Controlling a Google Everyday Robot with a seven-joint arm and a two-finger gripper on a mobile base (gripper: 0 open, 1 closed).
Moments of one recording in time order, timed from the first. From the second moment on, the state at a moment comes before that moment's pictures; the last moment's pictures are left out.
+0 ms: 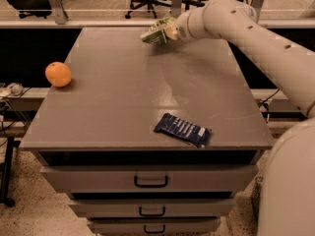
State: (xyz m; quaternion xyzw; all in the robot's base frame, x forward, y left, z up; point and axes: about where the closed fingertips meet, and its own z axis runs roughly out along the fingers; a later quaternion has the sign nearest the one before) arm 0.836 -0.055 0.913 -0.34 0.77 0.08 0.54
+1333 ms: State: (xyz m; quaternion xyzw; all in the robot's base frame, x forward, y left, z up) arm 0.655 -0.128 0.925 -0.50 0.67 0.24 0.49
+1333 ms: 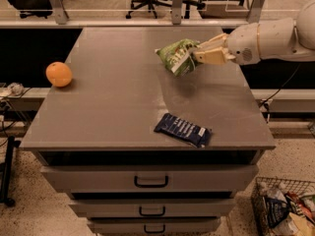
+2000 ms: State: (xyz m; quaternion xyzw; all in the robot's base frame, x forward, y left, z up) arm 0.578 -0.135 0.914 -0.56 0.64 0.30 0.43
